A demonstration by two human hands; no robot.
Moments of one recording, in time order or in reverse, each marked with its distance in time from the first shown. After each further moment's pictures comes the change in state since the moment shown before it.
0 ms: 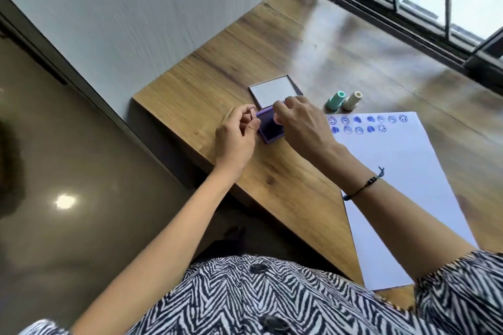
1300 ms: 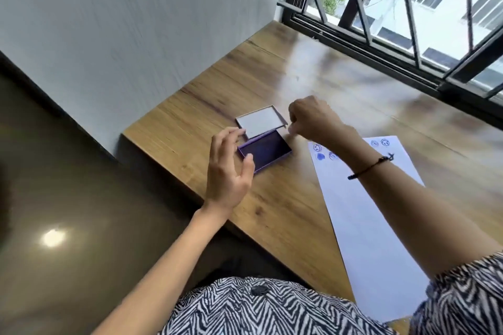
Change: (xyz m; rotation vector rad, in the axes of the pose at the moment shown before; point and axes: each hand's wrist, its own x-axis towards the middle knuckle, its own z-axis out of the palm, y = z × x) left_hand -0.007 0.008 0.002 0.020 0.069 0.328; right_hand 0.042 0.051 -0.045 0.054 -0.271 0.257
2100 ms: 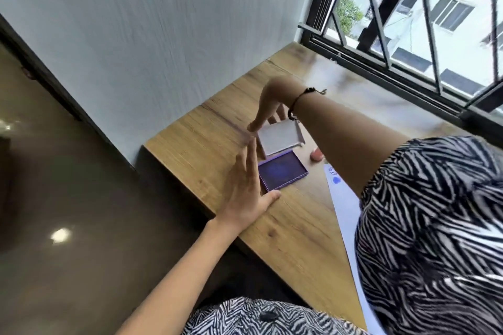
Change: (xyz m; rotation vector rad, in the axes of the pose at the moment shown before) left_hand 0.002 -0.030 0.014 0.248 -0.329 -0.046; right_hand 0.099 -0.087 -0.045 -0.404 -0.538 -0.037
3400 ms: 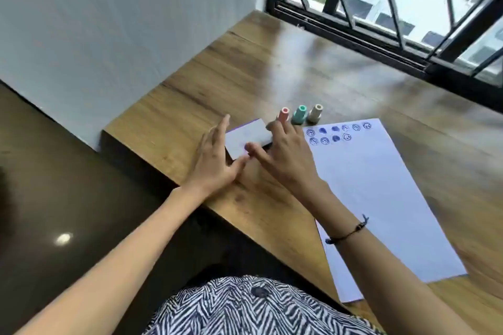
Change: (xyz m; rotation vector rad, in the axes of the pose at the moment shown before) left_hand -0.001 0.017 -0.006 -0.013 -0.049 0.000; right_hand -0.093 -0.001 0.200 0.865 0.800 0.085
